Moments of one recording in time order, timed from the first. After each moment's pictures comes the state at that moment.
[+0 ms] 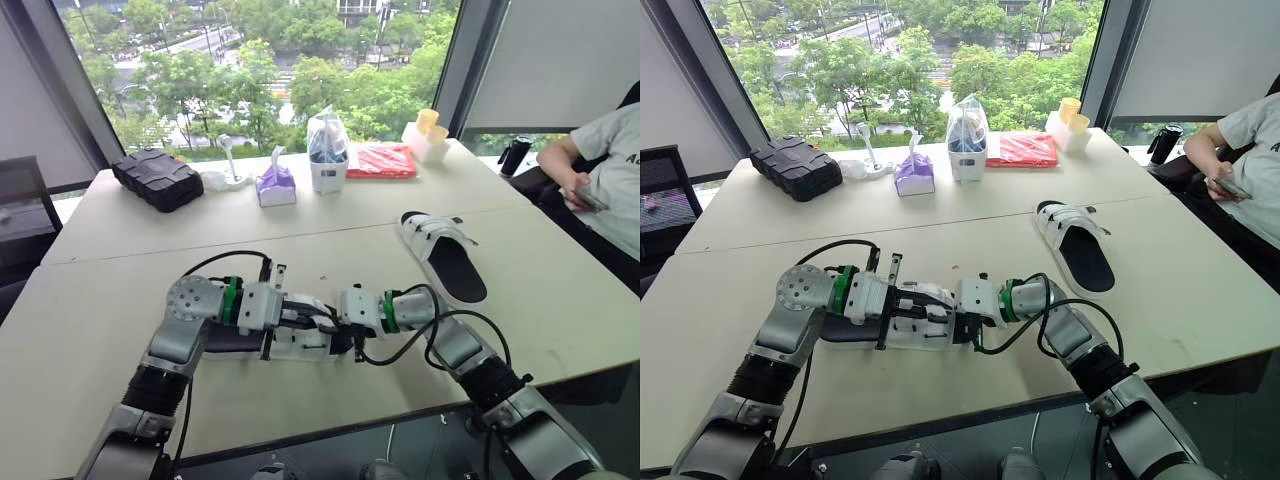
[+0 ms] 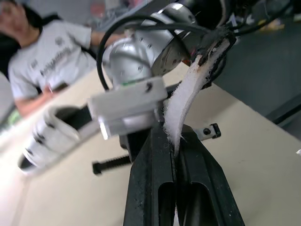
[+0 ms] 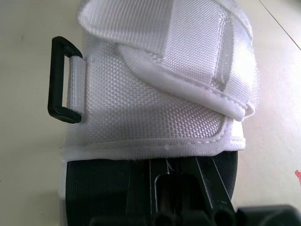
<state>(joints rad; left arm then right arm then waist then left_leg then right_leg) -0.51 0.42 -0.14 0.14 -0.22 -0.48 -1.44 -0.60 -0.43 0.44 0.28 -0.06 -0.08 1.05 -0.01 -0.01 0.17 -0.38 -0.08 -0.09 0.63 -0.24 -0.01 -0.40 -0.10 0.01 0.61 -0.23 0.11</state>
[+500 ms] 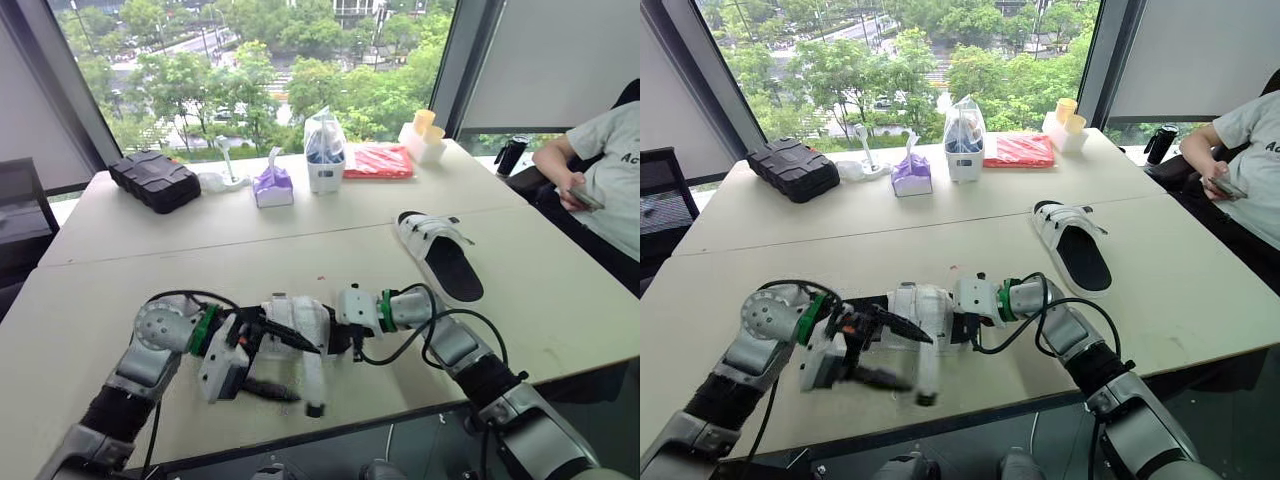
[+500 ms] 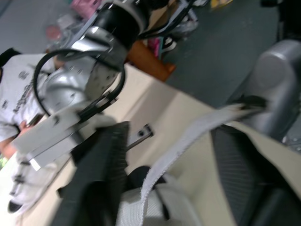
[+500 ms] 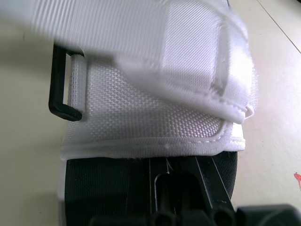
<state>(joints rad) -0.36 0.63 -0.22 -0.01 -0.36 -0.65 -1.56 -0.61 -0.42 0.45 0.32 -0.06 -0.12 1.05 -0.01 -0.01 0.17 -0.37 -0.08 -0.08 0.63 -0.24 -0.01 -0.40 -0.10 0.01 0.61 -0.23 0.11</state>
